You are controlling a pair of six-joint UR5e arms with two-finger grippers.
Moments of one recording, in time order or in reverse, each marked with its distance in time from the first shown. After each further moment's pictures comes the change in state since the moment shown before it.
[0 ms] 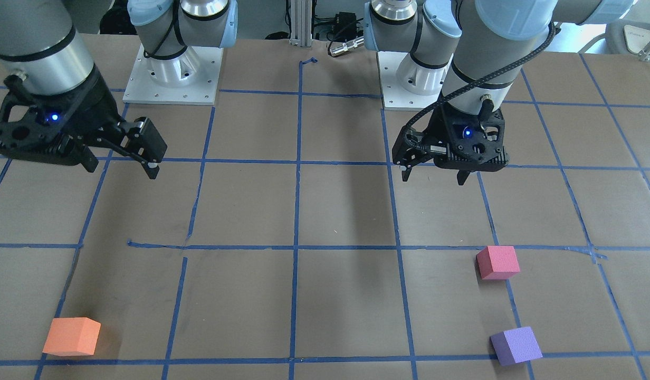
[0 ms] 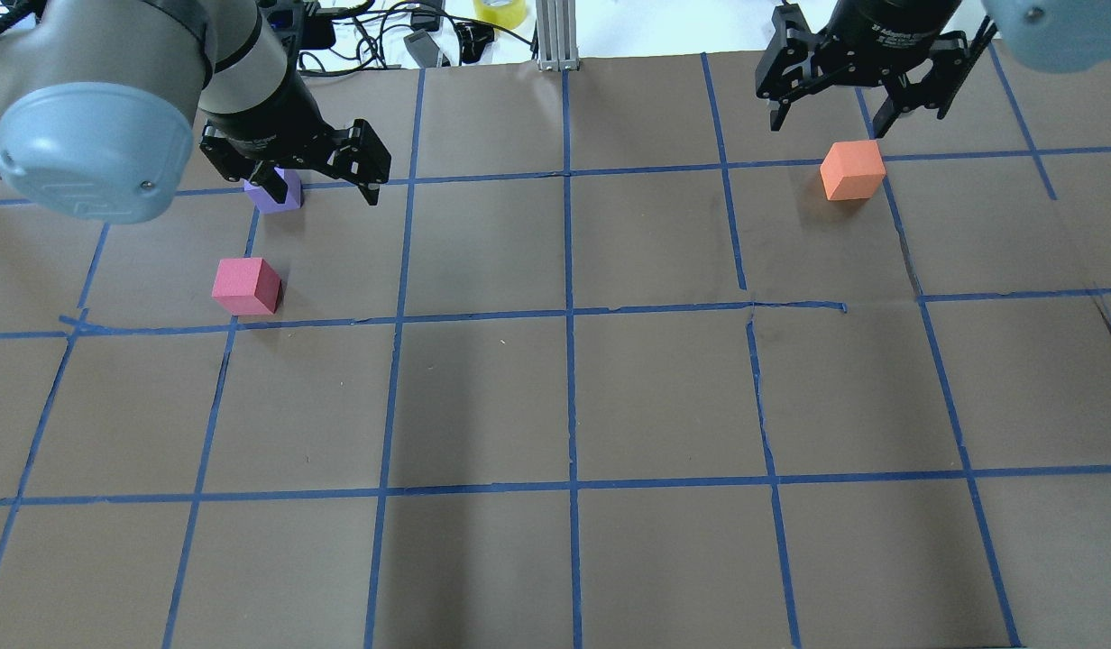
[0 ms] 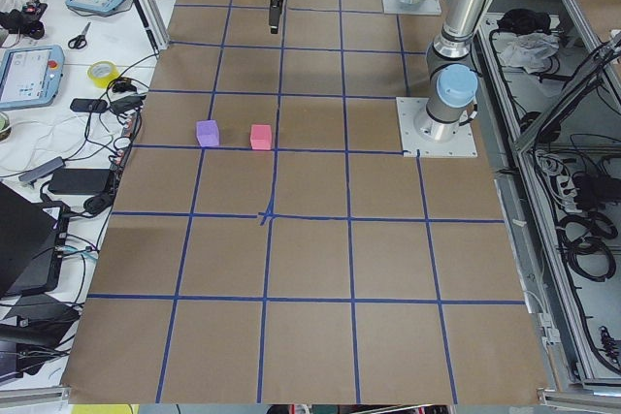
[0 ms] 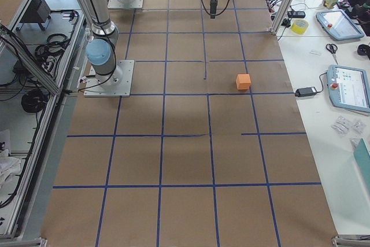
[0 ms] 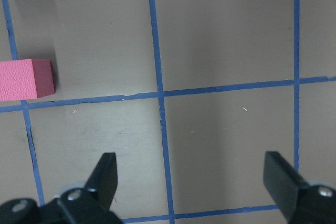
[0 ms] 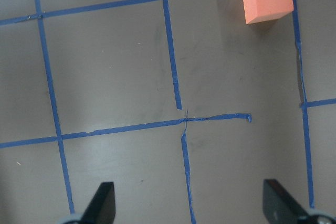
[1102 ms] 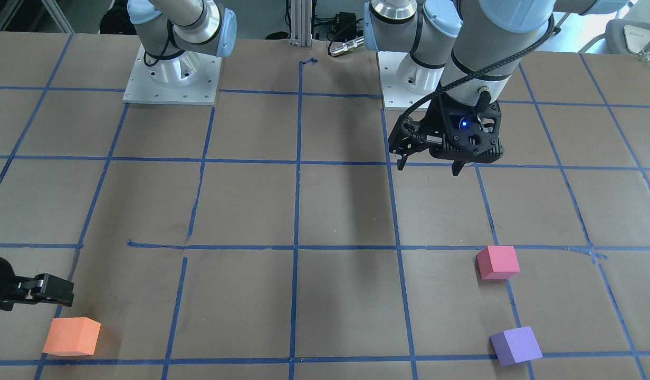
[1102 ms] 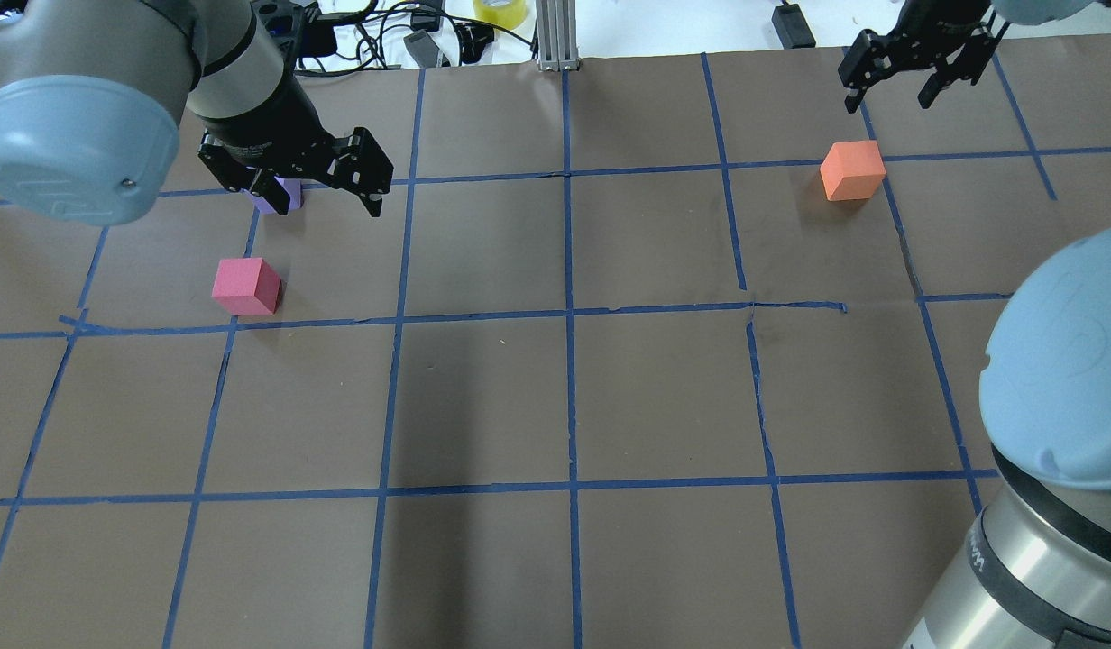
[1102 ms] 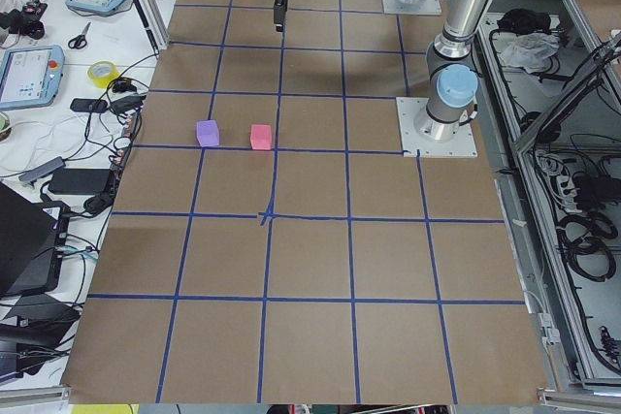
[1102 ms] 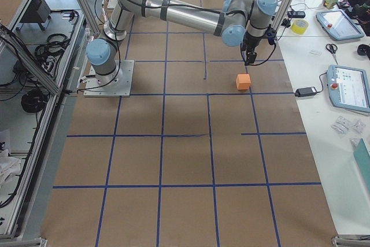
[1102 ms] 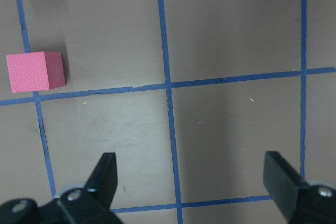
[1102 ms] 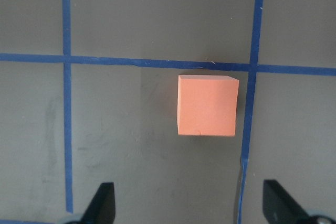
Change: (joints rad) left arm 0.000 0.018 0.002 -0.065 -0.070 0.018; right arm -0.195 0.399 -0.168 -0.149 0.003 -0.386
